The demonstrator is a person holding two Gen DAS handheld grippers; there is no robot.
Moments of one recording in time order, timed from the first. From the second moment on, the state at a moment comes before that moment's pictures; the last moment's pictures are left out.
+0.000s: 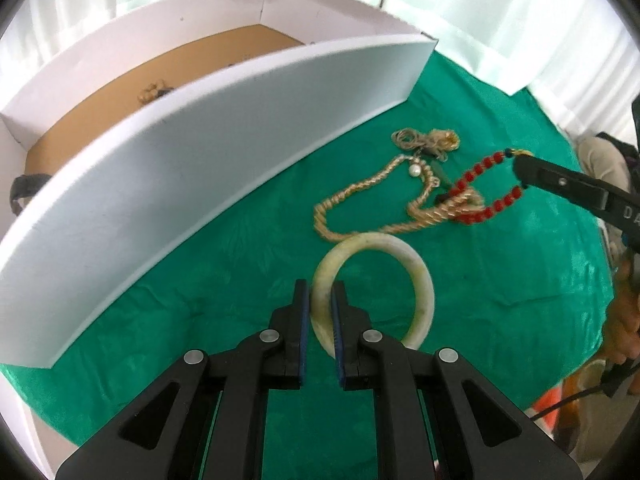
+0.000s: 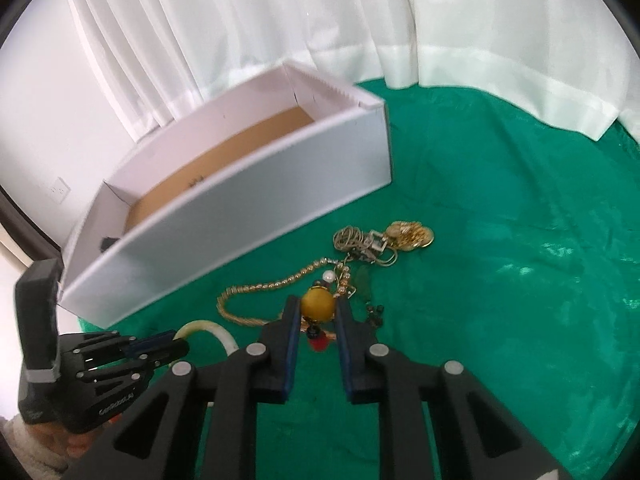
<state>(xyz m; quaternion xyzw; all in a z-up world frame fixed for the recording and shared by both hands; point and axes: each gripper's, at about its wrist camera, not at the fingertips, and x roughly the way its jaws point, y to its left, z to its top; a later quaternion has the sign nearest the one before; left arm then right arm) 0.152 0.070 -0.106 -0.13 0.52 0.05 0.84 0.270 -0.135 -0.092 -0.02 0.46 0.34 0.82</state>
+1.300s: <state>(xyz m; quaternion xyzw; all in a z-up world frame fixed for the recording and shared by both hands) 0.150 0.240 0.018 -0.18 0.44 0.17 0.86 0.278 -0.016 0.023 -0.04 0.37 0.49 0.79</state>
